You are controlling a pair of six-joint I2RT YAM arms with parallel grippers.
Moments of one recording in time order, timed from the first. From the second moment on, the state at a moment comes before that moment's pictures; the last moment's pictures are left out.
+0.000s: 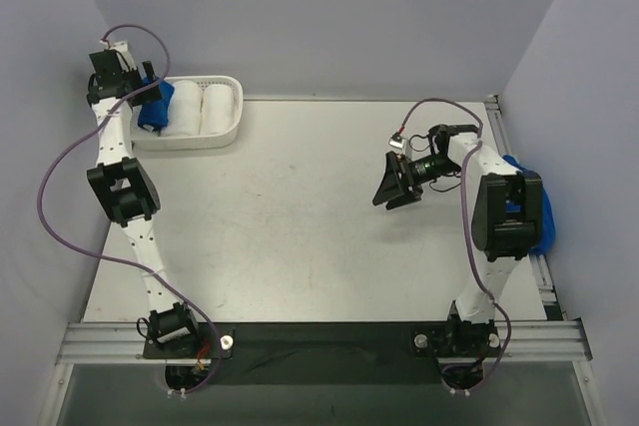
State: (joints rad) left arm 0.31 2.55 2.55 -0.61 0.12 -0.06; right arm 0.07 1.92 1.38 -1.10 -1.01 -0.37
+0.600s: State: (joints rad) left arm 0.21 1.64 2.08 -0.69 0.24 0.15; right arm 0.04 1.49 1.41 -1.13 -0.69 -0.33
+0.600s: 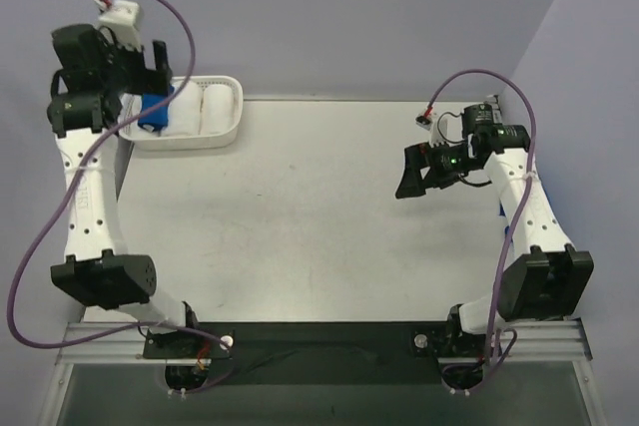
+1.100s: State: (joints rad) left arm -0.23 1.25 1.17 -0.81 0.27 0.17; right arm -0.07 1.27 1.11 -1.06 -0.25 -0.32
